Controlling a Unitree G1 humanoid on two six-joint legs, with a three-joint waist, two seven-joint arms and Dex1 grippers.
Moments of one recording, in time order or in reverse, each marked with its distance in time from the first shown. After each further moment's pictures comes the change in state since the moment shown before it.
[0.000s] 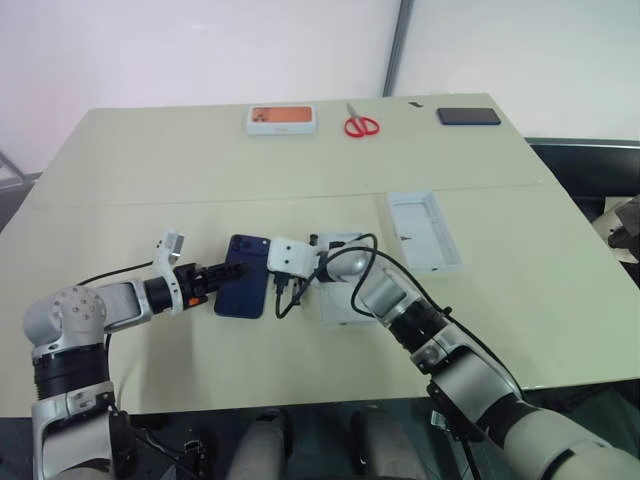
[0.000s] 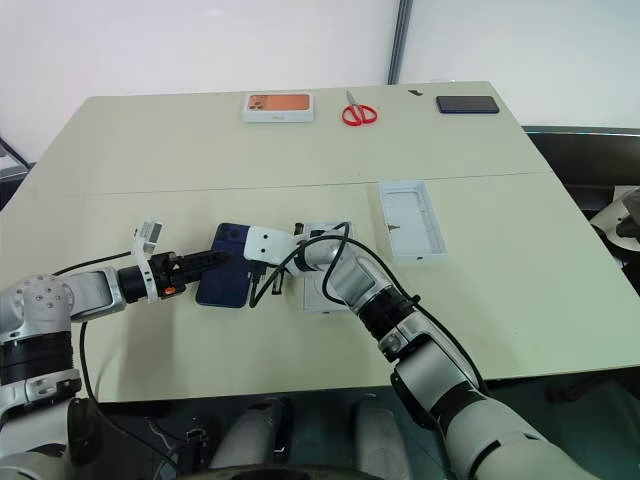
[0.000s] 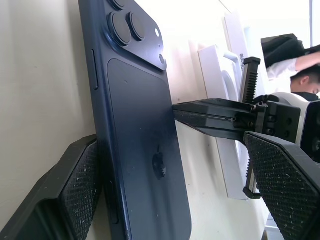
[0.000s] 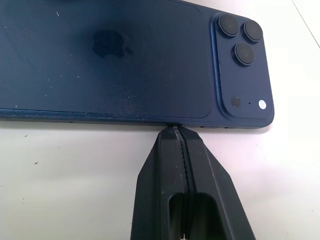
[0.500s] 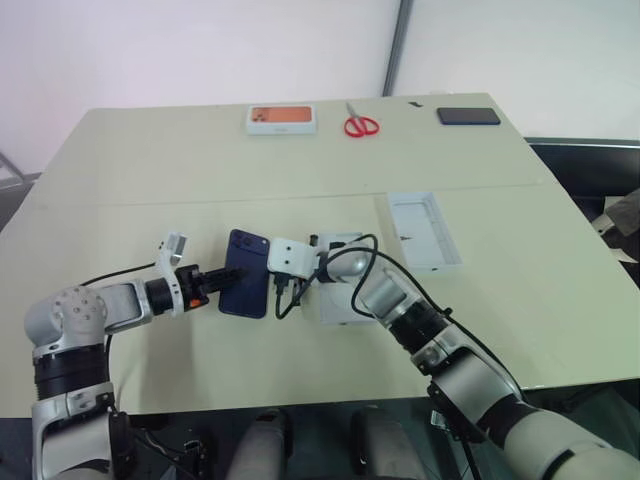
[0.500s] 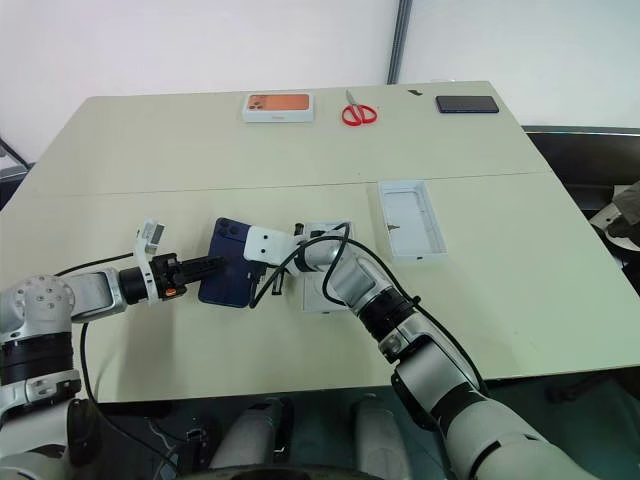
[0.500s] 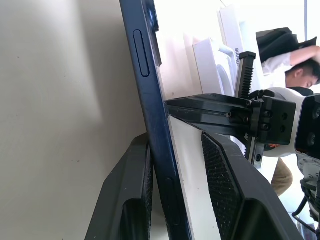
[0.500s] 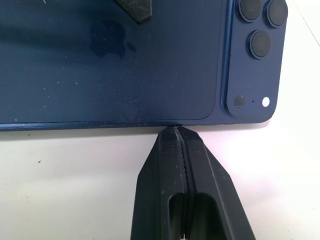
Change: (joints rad) left arm 0.004 0.004 -0.006 0.005 -0.006 0.007 -0.012; right arm 0.008 0.000 0.001 -0.014 -0.001 0.008 0.000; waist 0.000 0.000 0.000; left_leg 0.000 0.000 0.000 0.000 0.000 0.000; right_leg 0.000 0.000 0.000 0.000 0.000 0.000
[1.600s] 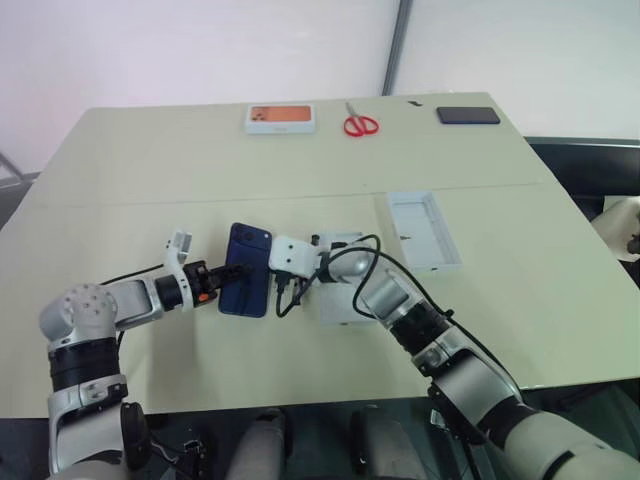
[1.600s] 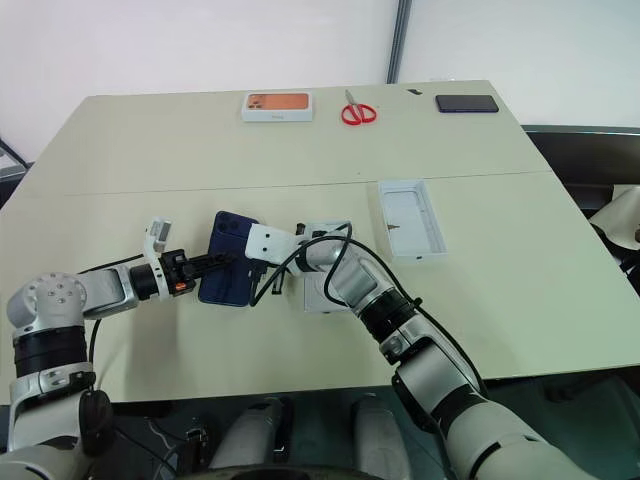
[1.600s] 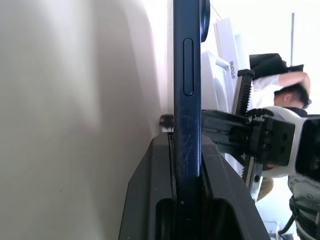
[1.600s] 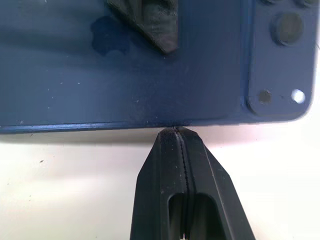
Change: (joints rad) left arm -0.025 -0.057 0.034 0.058 -0.029 -0.002 0.050; right arm 0.010 -0.008 -0.049 -0.015 0.045 0.015 -0.005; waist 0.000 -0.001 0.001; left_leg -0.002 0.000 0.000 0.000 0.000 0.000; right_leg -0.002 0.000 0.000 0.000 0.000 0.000
